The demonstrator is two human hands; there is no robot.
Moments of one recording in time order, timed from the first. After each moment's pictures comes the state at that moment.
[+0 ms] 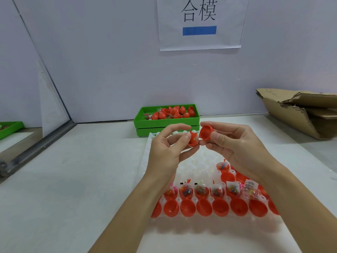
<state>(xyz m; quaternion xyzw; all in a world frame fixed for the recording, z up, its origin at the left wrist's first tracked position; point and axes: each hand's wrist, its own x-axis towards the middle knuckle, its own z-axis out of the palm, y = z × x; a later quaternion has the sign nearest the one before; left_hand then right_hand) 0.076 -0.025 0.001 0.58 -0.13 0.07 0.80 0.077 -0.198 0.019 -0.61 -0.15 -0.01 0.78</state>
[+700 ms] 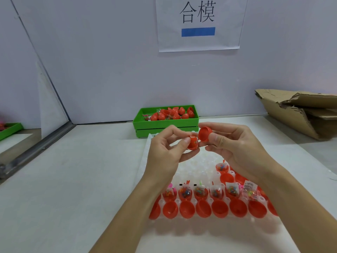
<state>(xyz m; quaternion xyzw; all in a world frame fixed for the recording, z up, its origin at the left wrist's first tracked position) 0.073 -0.023 0.003 0.63 -0.16 0.10 0.75 0.075 -0.198 0.021 -0.62 -0.18 -0.01 0.76</state>
